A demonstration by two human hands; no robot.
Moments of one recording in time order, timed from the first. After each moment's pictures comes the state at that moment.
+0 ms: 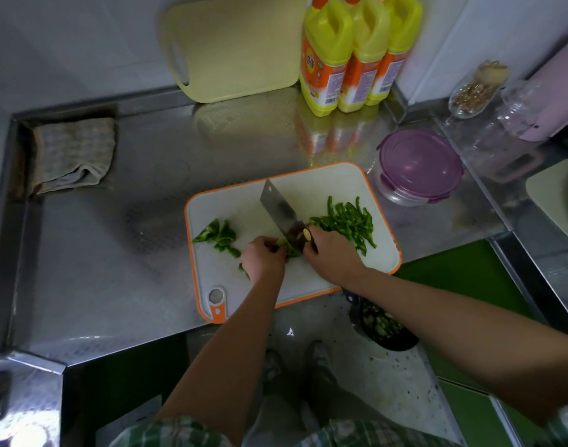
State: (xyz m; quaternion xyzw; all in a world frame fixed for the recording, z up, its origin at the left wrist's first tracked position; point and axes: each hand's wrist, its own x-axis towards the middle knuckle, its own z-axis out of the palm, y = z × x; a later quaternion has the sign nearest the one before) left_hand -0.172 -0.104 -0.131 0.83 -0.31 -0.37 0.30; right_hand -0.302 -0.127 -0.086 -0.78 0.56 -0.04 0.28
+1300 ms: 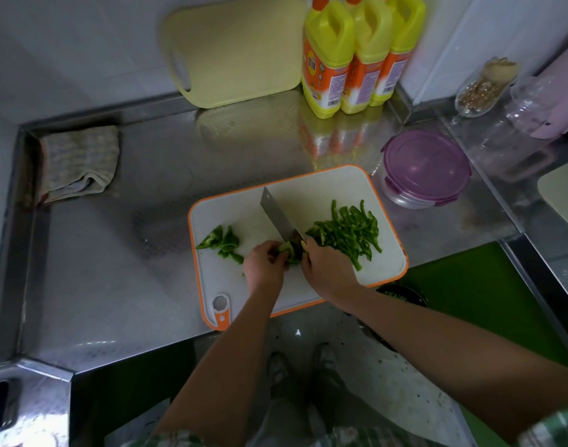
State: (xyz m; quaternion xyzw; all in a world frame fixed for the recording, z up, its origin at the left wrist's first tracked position) left_hand -0.165 -0.097 -0.131 0.79 -0.38 -0.36 0.31; right_hand -0.292 -0.115 -0.109 -0.79 0.57 -0.02 0.22
